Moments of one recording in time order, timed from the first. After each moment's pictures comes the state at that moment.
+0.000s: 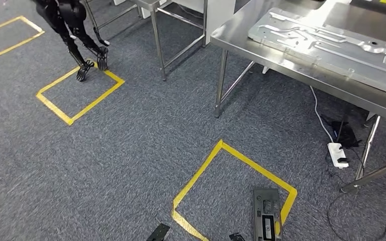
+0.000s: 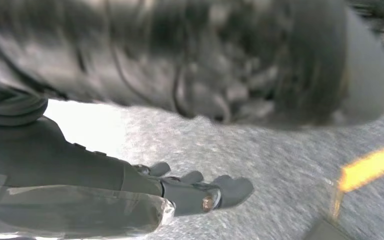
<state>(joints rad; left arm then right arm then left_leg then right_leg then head) -0.16 -0.09 -1.05 -0.22 0.79 0.49 -0.02 -0.07 0.09 0.38 -0.22 0.04 -0.22 0.30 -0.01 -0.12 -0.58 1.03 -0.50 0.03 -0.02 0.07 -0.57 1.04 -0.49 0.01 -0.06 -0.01</state>
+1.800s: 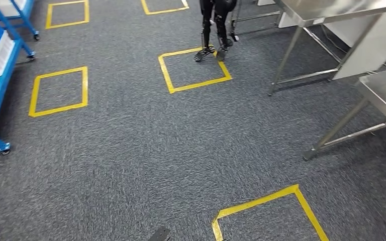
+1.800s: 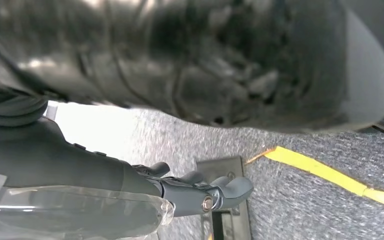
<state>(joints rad) -0.15 -0.10 -1.07 -0.21 0.78 0.45 0.02 -0.08 0.09 0.49 -0.20 0.12 -0.13 0.31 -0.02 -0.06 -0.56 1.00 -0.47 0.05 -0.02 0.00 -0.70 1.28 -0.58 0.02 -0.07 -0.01</state>
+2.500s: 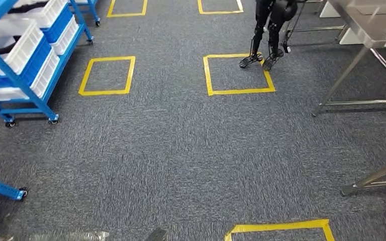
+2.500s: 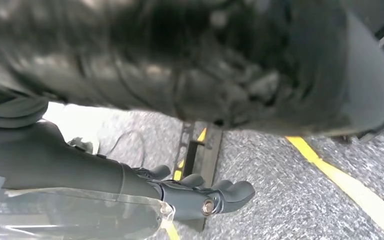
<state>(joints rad) -0.16 -0.09 -1.08 -0.20 0.80 0.44 0.03 -0.08 0.09 0.60 -0.20 0.18 -0.10 0.31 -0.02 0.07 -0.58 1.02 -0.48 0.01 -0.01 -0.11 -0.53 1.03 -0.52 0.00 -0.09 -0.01</state>
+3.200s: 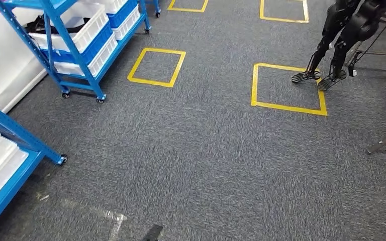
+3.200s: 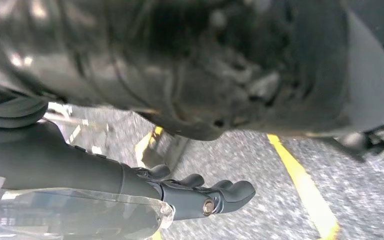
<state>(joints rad) -0.15 -0.09 -1.04 -0.20 0.90 0.42 -0.01 -0.08 0.09 0.62 -0.20 0.14 -0.08 0.29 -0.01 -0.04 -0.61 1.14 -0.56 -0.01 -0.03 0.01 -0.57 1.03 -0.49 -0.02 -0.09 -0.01</state>
